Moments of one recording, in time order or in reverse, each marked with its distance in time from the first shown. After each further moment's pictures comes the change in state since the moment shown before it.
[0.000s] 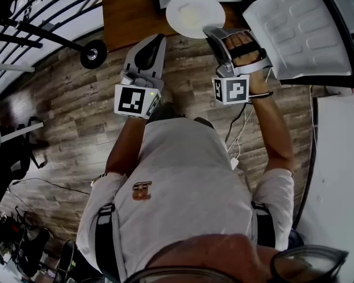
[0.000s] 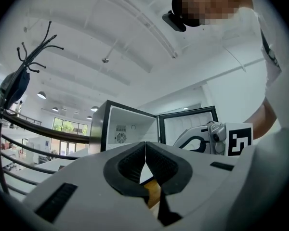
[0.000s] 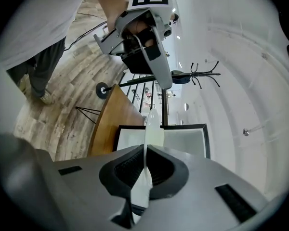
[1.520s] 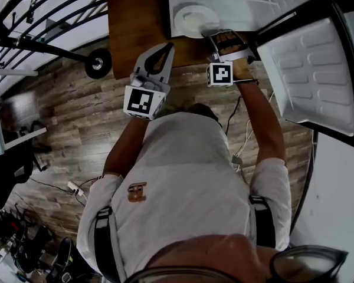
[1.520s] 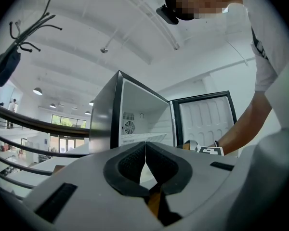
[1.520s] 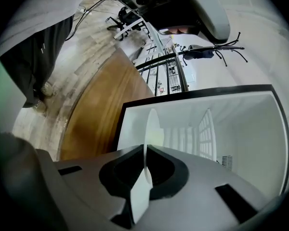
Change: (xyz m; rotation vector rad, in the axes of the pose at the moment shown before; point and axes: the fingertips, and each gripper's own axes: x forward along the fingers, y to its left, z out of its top) left arm 0.126 0.106 -0.062 0.014 0.053 -0.032; right arm 0.242 0.067 -0.073 0.000 0.041 0.184
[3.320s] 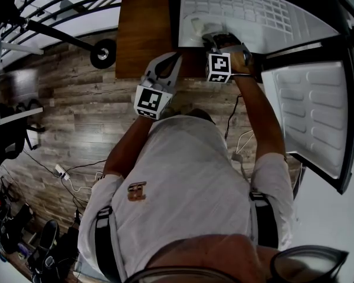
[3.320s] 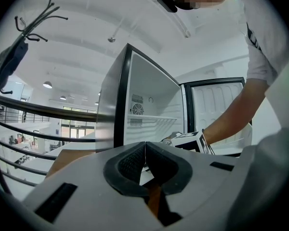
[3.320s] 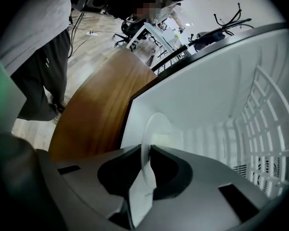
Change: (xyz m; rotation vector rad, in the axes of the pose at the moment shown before) left arm 0.041 0.019 -0.074 -0.027 0.127 0.112; right arm 0.091 0.029 -0.009 0.059 -0.140 0.325
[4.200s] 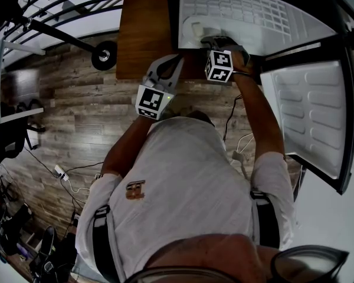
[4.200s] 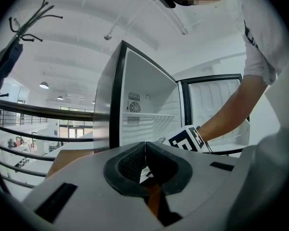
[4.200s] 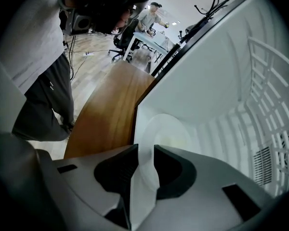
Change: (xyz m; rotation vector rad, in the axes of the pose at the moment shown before) left arm 0.001 -0.007 -0.003 0.023 0.035 -0.024; right arm 0.002 0.015 0.005 0.155 -0.080 0.154
